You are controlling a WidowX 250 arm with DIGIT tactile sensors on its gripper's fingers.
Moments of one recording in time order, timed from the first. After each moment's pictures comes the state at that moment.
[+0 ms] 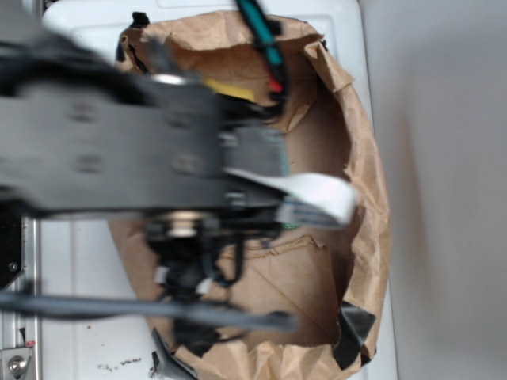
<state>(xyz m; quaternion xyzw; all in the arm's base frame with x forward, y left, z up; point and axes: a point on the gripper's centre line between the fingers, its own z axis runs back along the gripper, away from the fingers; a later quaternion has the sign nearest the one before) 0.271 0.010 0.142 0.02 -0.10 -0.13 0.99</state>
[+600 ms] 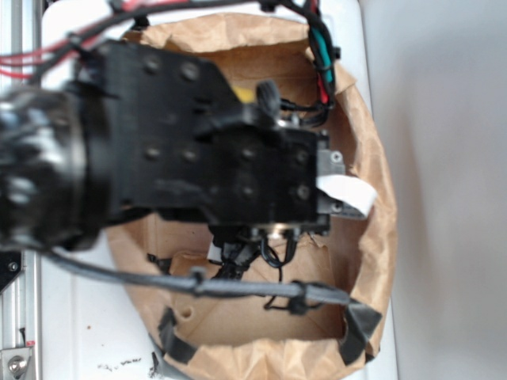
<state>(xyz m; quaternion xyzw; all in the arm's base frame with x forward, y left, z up) 0.296 0.023 0.099 0.06 -0.08 -0.13 0.99</state>
